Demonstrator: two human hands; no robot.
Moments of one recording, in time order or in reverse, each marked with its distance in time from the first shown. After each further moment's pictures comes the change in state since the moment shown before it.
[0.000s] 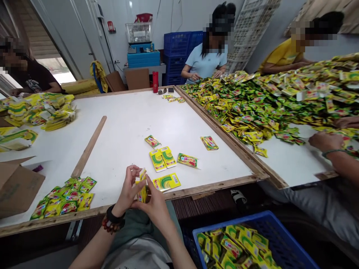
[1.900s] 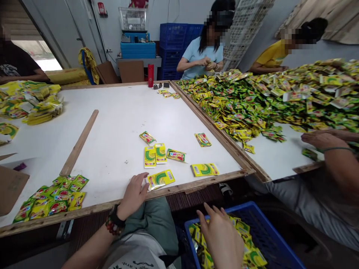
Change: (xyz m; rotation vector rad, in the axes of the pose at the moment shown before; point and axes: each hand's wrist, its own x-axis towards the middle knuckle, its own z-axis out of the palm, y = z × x) left_hand -0.010 -0.024 0.024 0.583 -0.189 0.082; right_hand -0.102 0.008 -0.141 -1.225 0.456 0.209
